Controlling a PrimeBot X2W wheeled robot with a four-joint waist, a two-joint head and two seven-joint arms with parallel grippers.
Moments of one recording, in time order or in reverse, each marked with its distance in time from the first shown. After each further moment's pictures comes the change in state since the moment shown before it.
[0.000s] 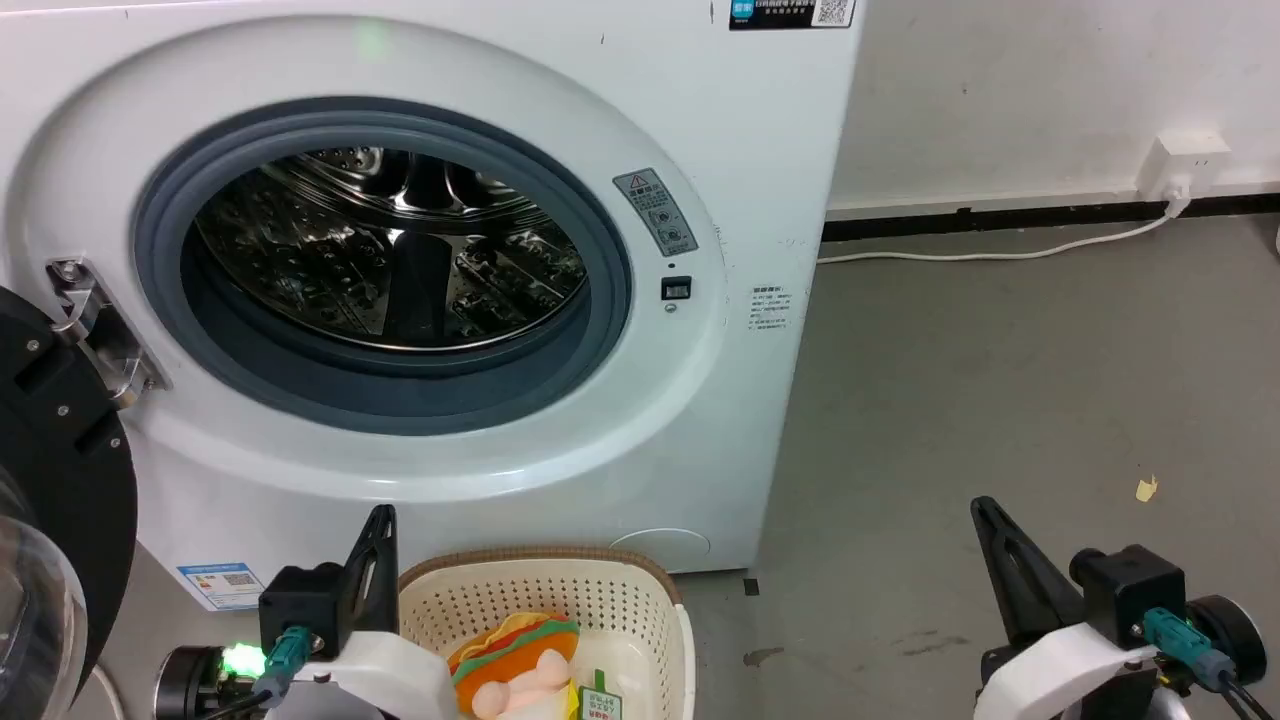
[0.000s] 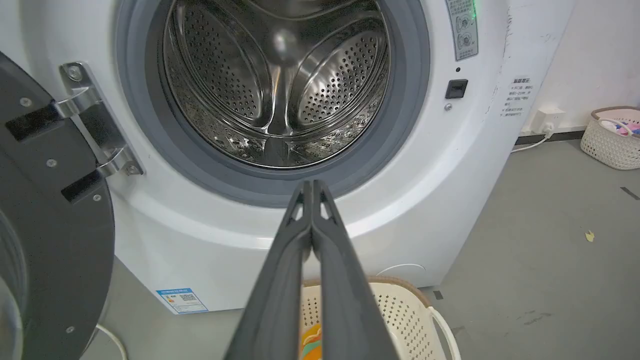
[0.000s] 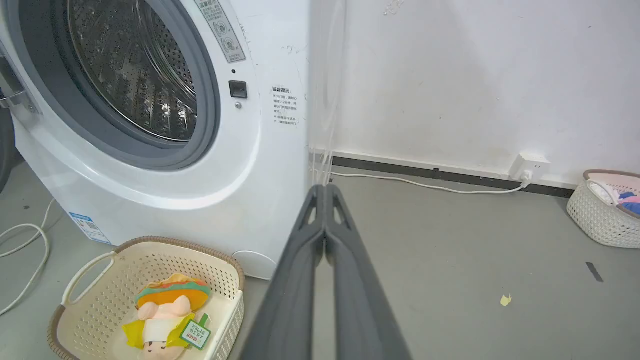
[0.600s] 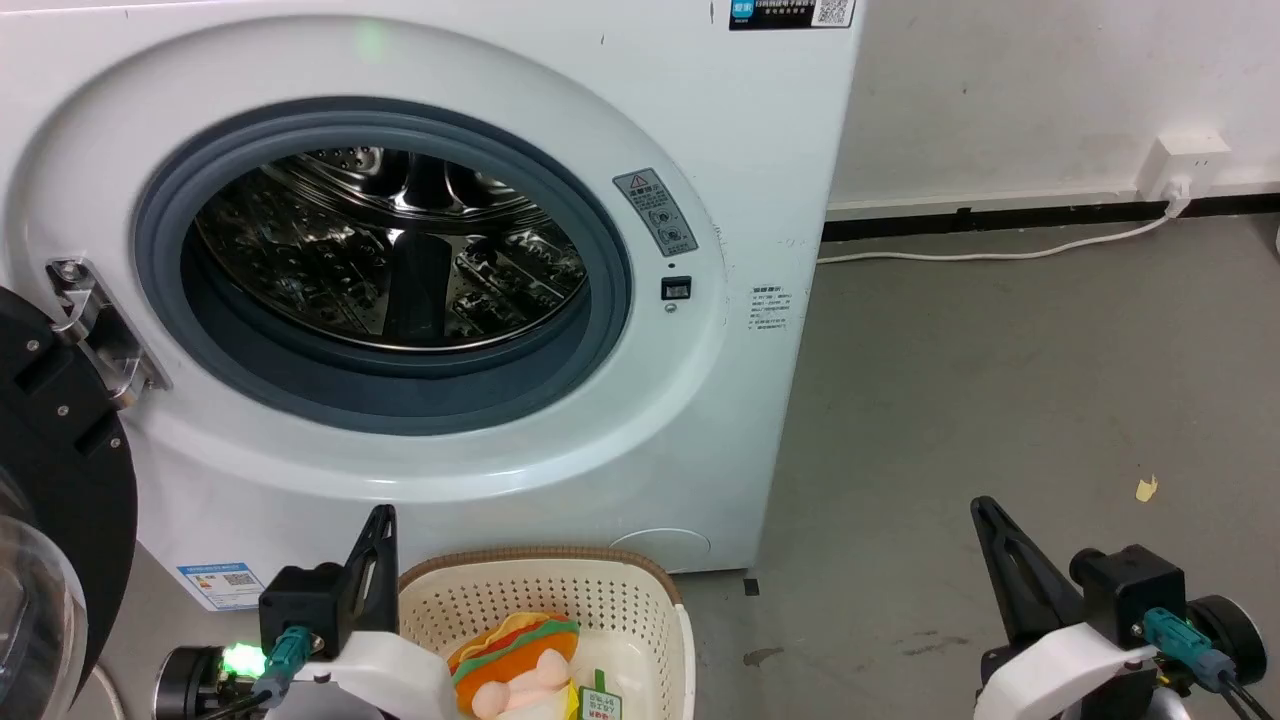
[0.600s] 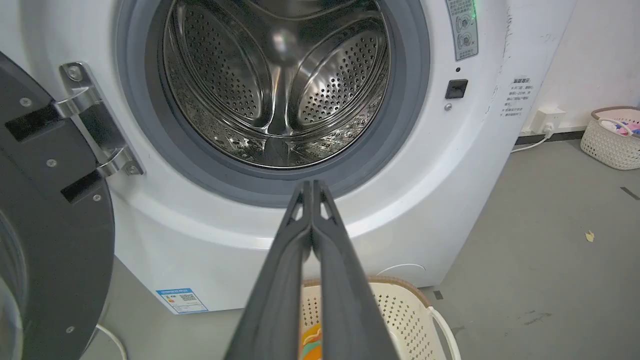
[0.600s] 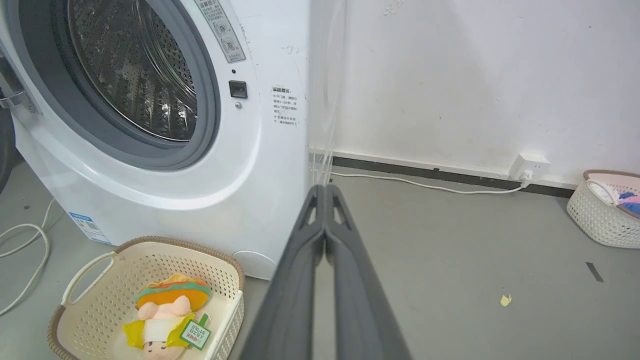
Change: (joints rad) left arm 0.000 0.000 0.000 0.000 0.000 0.000 0.000; right arm 0.000 0.000 0.000 0.000 0.000 0.000 0.000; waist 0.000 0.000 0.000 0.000
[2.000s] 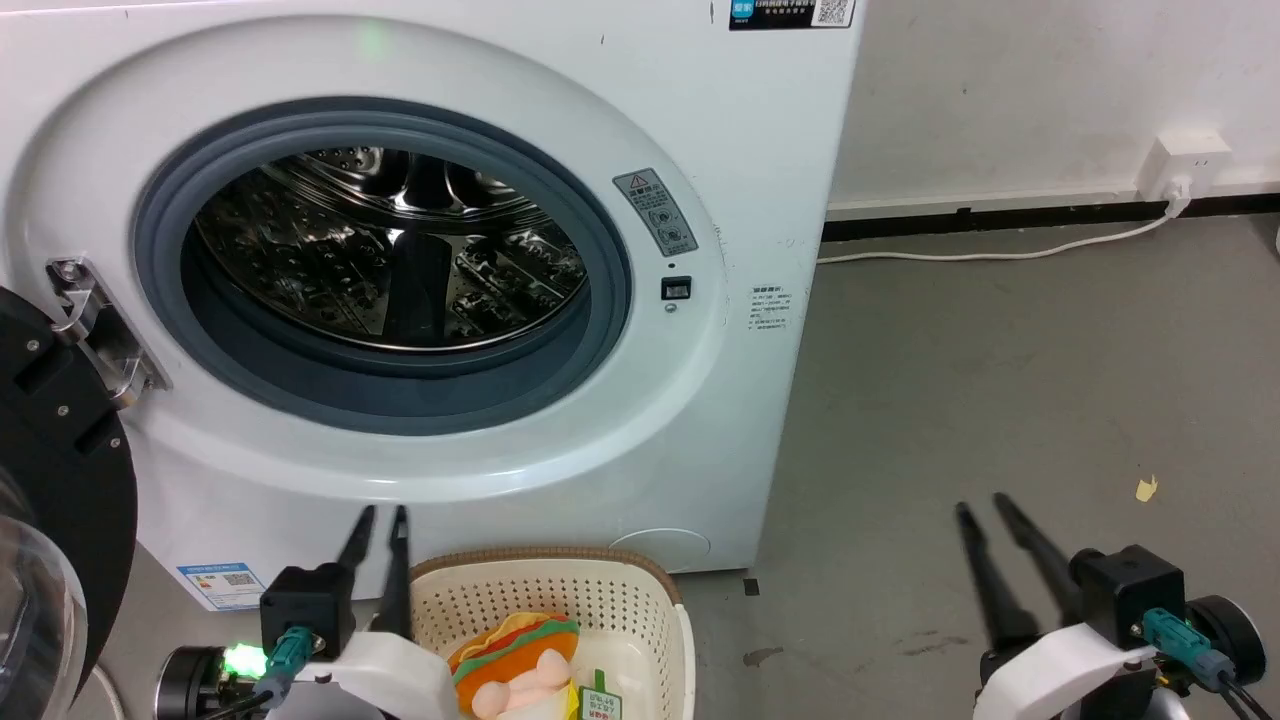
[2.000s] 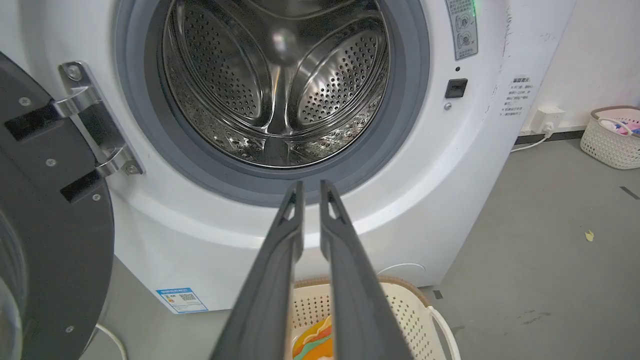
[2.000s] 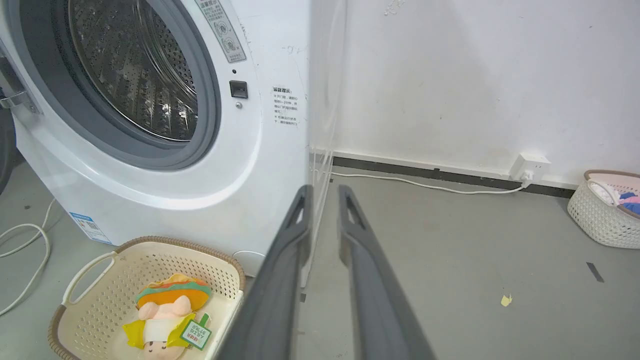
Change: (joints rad) left arm 0.000 0.000 -0.001 0.001 0.000 0.001 0.000; right arm 0.000 0.000 0.001 0.000 0.000 0.000 0.000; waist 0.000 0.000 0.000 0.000
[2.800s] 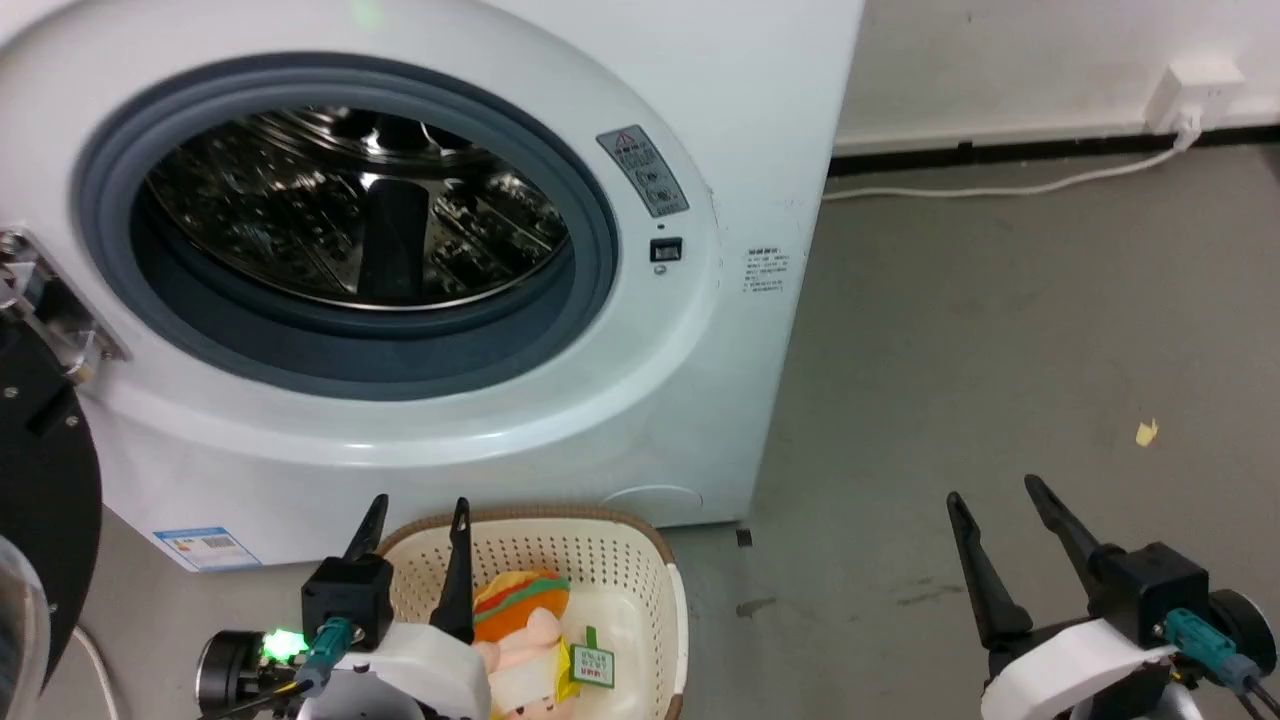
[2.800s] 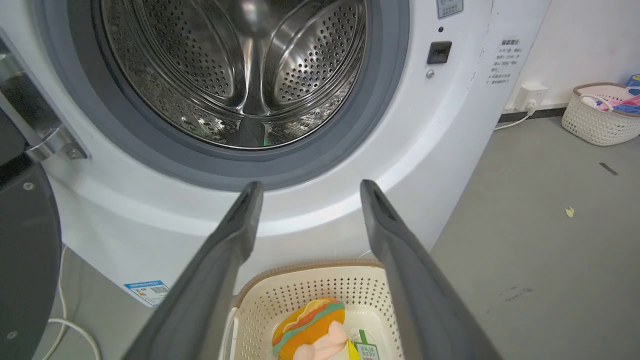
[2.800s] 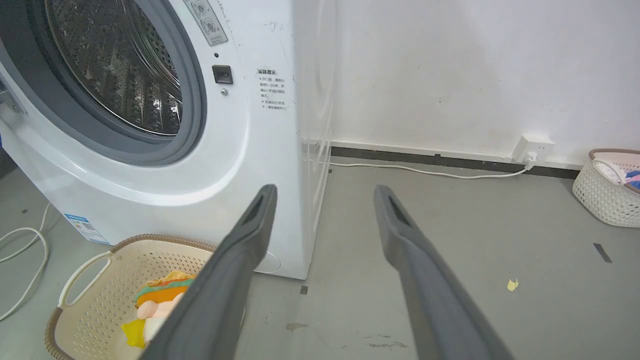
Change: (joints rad) left arm -0.033 0.000 -0.061 0.052 -0.010 0.027 -0.038; right arm -0.003 0.000 -0.012 -0.008 0.022 0.000 -0.036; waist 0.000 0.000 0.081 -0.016
